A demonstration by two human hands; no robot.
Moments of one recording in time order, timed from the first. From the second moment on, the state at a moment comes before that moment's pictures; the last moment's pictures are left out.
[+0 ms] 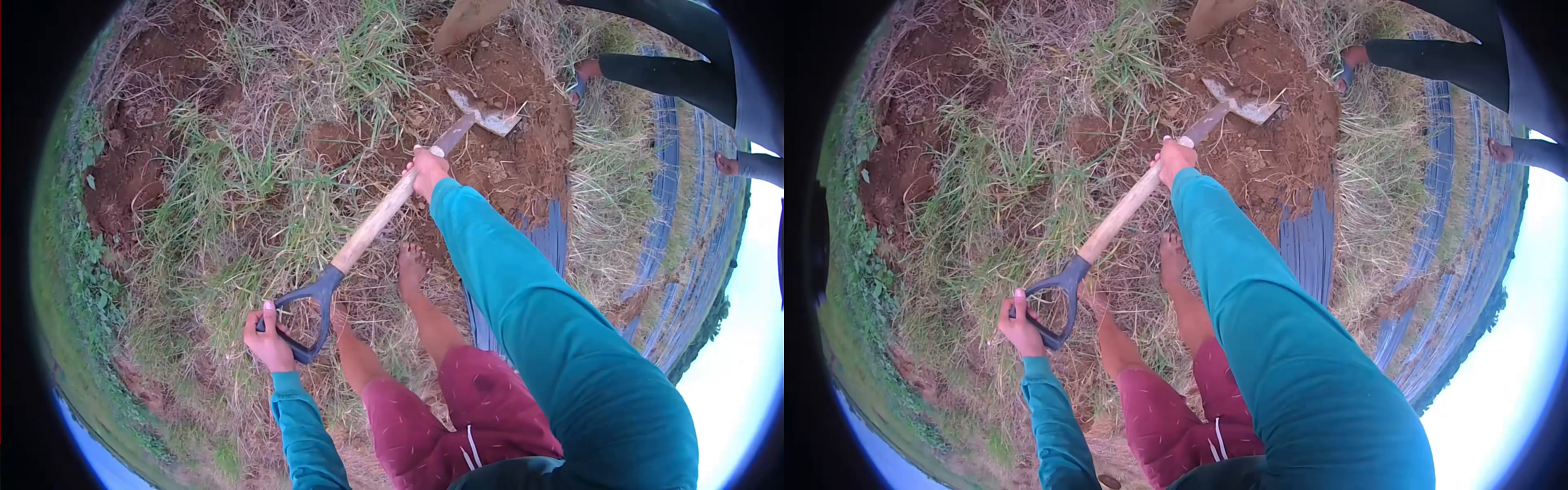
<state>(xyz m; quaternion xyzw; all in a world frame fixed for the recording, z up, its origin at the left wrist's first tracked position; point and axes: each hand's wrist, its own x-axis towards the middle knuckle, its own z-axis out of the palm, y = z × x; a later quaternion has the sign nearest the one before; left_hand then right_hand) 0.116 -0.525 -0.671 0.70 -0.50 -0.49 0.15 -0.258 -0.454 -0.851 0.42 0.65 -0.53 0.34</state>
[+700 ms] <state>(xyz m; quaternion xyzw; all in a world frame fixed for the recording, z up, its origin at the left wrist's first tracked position) 0.161 -0.579 -0.403 0.29 -0.88 -0.20 0.32 -0.179 -0.420 -0.615 0.33 0.06 -0.87 0.37</state>
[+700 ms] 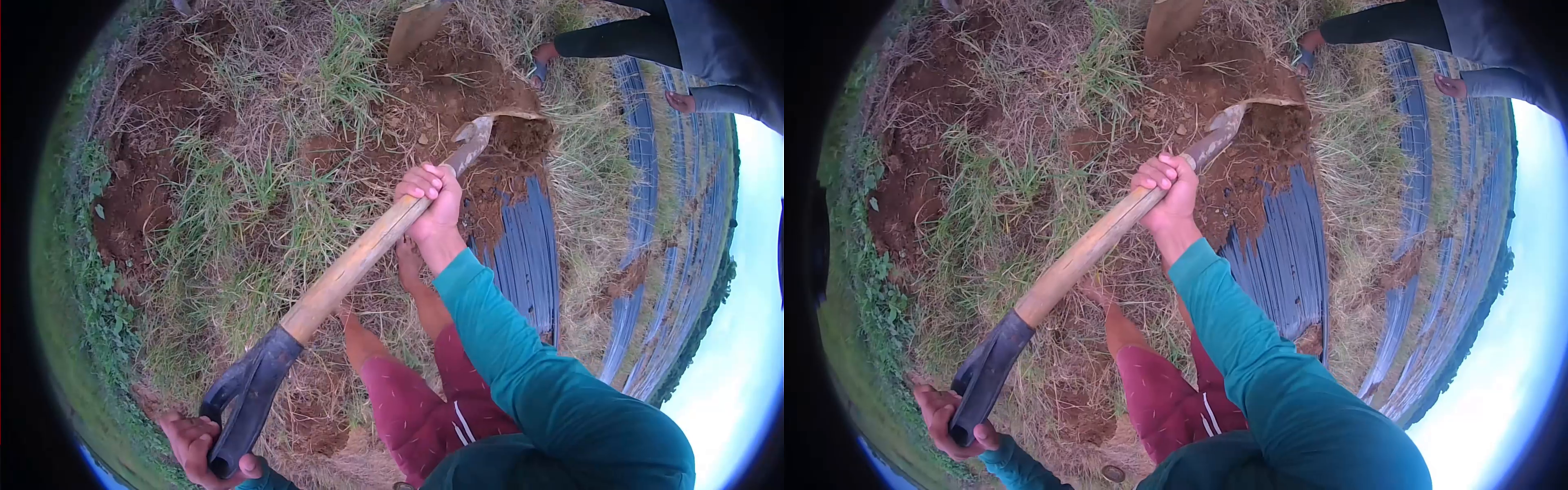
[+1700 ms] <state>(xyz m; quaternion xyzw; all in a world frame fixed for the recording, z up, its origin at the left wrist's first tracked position) 0.195 -0.386 -0.452 0.84 -0.12 -0.49 0.22 -0.102 -0.427 -0.731 0.34 0.72 -0.38 0.47</state>
